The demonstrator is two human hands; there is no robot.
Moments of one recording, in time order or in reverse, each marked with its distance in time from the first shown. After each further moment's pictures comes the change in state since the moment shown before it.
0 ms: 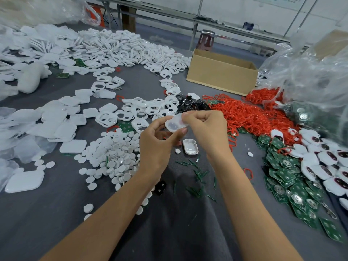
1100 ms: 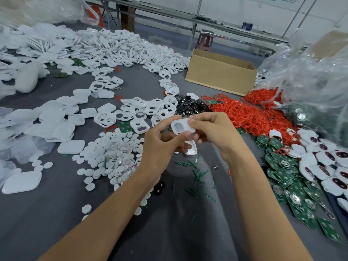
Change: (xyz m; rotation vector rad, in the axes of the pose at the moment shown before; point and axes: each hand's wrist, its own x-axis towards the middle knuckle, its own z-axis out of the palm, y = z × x) left_hand -0.005 0.006 0.003 -0.114 -0.182 -0.073; right_hand 0.006 0.001 -0.026 0.180 -0.299 0.195
